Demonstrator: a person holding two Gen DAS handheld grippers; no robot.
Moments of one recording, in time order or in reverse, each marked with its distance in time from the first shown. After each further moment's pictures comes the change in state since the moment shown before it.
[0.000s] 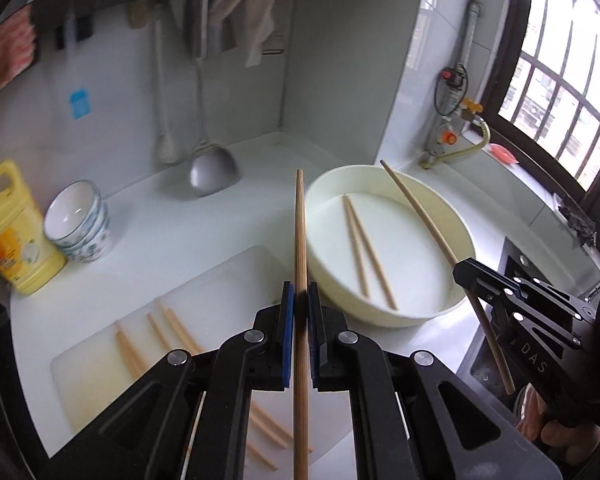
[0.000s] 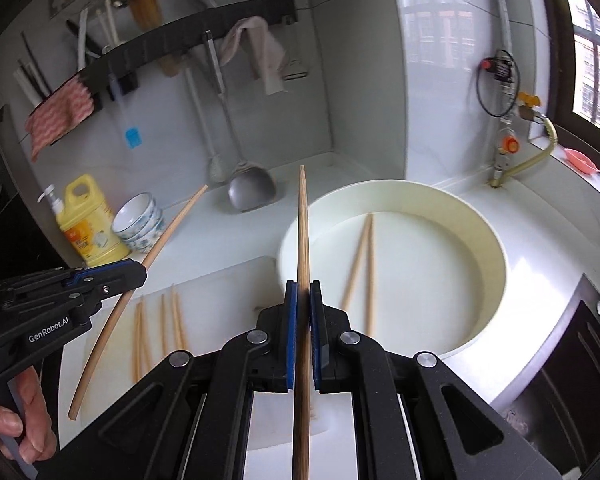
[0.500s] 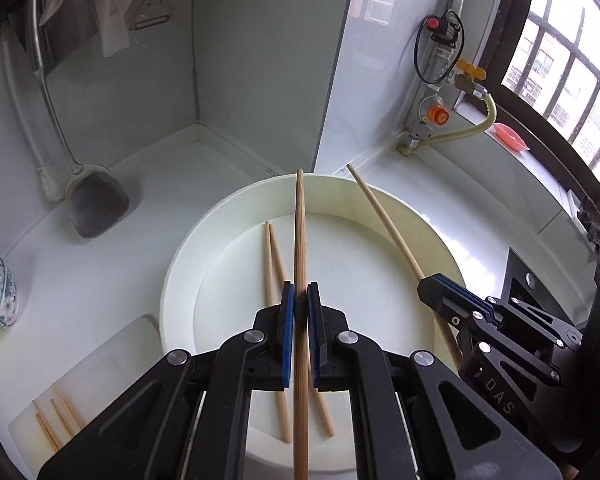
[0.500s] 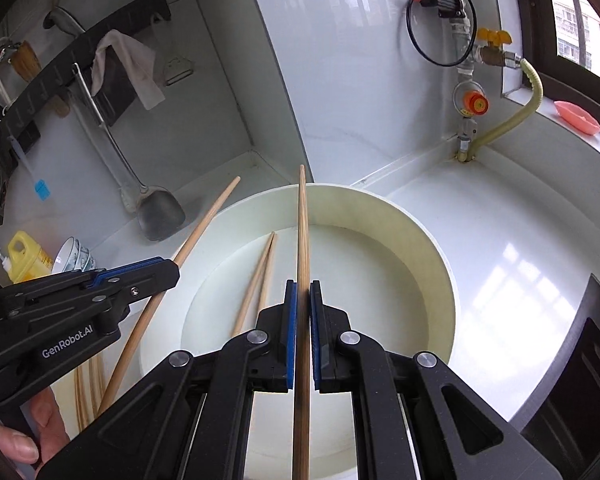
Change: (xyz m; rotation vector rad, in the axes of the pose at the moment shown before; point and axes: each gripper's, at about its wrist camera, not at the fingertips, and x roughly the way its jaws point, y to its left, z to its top) left arm 0.152 -0.092 0.079 0.045 0.128 -0.040; right arm 0.104 -0.124 0.042 0.135 0.095 0.012
